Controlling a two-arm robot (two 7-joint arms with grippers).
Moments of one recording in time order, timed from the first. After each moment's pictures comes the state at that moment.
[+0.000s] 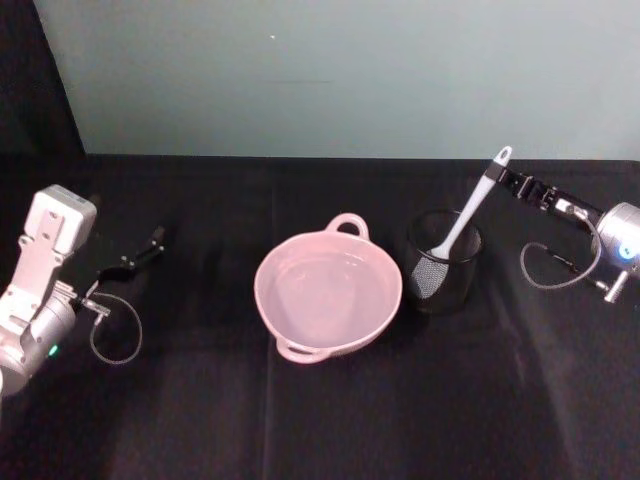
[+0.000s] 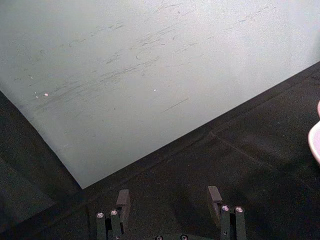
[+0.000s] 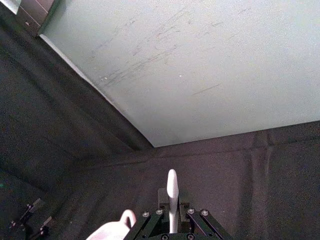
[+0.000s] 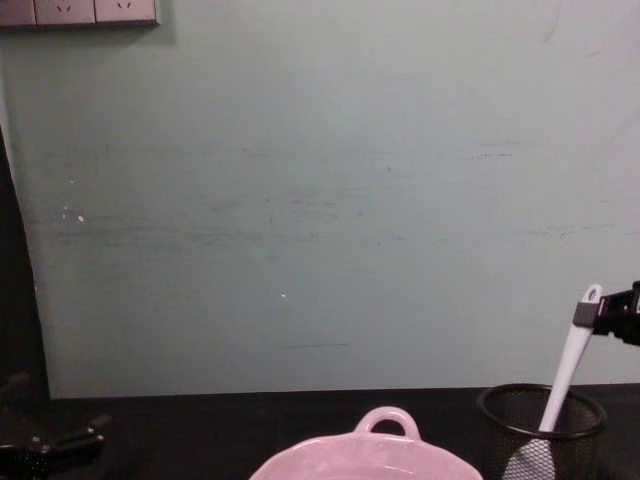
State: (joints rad) left arm -0.20 0.60 0.45 -1.41 -0.25 -0.12 0.03; right arm 0.43 0.52 -0.30 -1.28 1.06 0.39 0.35
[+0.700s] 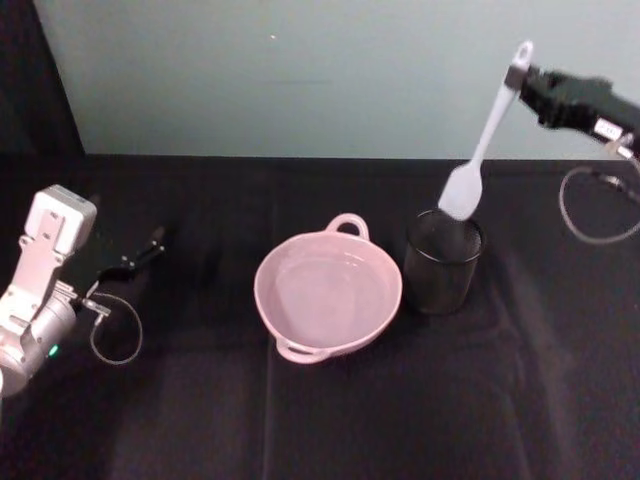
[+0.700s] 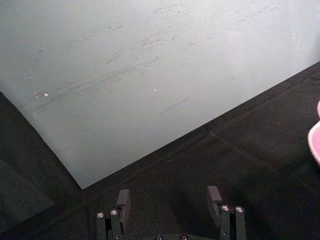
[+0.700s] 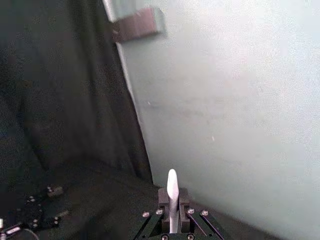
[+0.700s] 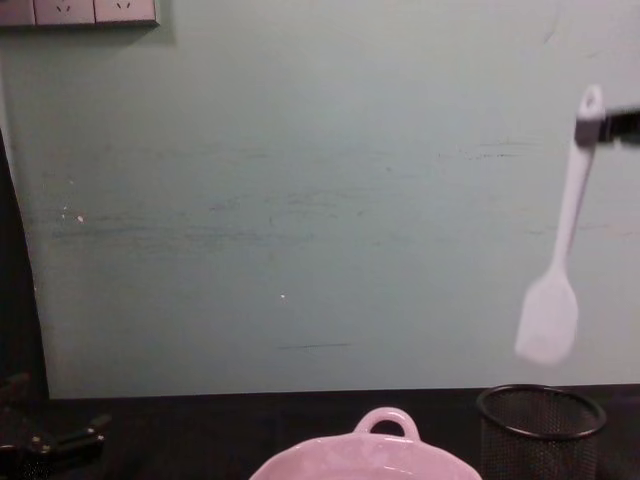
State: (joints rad) left arm -0.20 0.60 0.45 -1.41 -0.25 -0.12 0.03; right arm 0.44 0.73 -0.34 -1.63 0.91 0.26 0.37
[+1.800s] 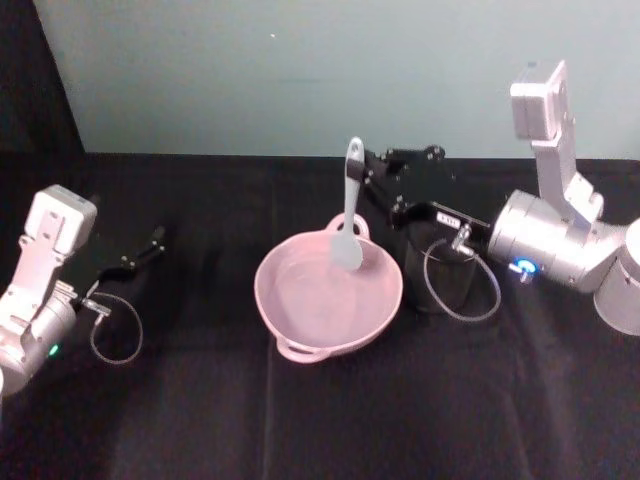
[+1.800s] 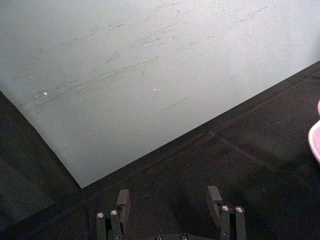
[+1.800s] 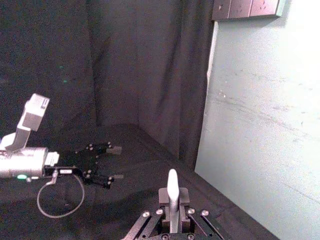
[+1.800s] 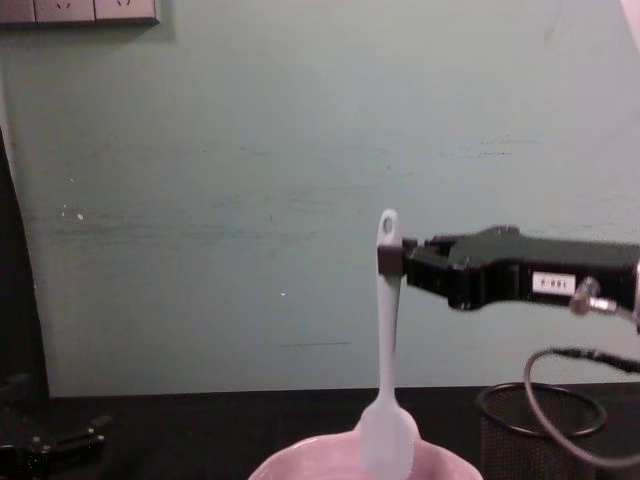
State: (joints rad) left arm -0.20 0.60 0.45 -1.41 -0.25 -0.12 0.03; right arm 0.50 0.55 -0.60 -1.48 0.56 -0.03 0.53
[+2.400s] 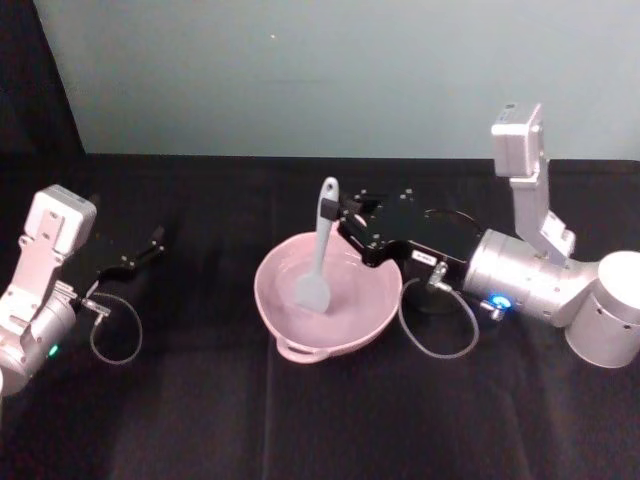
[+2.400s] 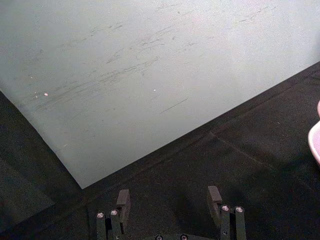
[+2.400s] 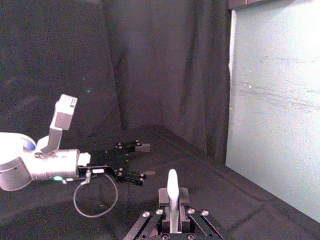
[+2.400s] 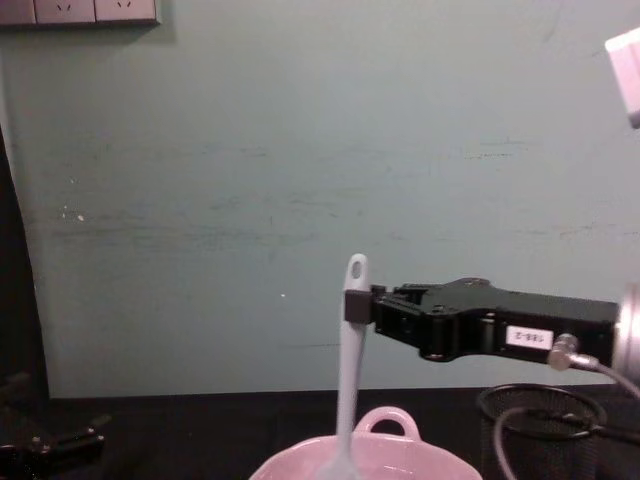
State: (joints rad) left arm -0.20 0.60 0.45 -1.41 -0.25 -0.12 0.03; right arm 0.44 0.49 -0.59 -1.45 0.60 -0.03 0.61
